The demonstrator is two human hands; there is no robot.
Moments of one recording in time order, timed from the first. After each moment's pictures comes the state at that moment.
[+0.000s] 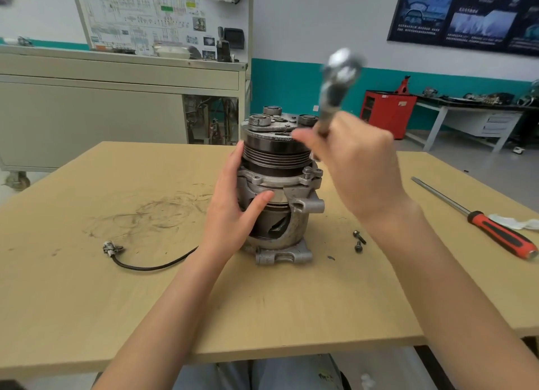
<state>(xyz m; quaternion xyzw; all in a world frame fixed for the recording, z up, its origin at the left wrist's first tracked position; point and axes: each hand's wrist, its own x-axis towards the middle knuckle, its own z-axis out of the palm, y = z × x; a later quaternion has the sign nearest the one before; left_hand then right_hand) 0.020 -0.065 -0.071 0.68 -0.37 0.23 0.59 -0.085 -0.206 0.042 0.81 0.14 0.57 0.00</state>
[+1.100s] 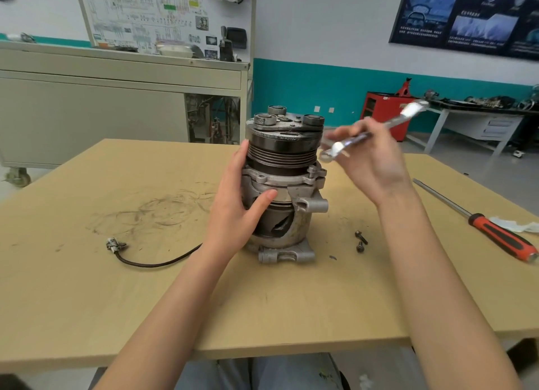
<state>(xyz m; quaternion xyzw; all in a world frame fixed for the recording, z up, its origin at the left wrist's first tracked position) 0.019 -0.065 -0.069 0.68 -0.37 0.21 0.59 -0.049 -0.270 0.029 0.51 0.12 0.20 -0.83</state>
